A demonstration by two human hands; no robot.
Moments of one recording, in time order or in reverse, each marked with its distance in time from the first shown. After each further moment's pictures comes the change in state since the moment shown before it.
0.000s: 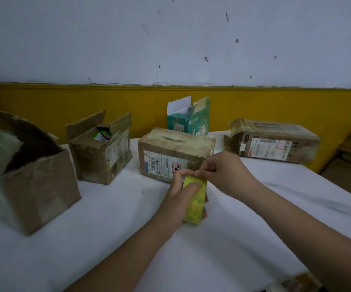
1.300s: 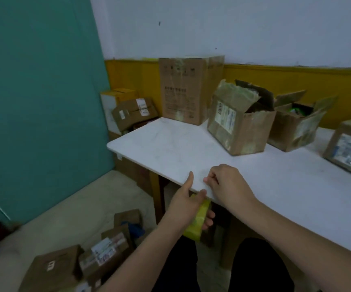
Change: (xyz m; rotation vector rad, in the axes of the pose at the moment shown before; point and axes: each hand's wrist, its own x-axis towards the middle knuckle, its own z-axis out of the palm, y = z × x) left_hand -0.304 -0.009 -0.125 0.121 0.961 -0.160; right_hand -0.139 -0.241 0.191 0.079 -0.375 -0.670
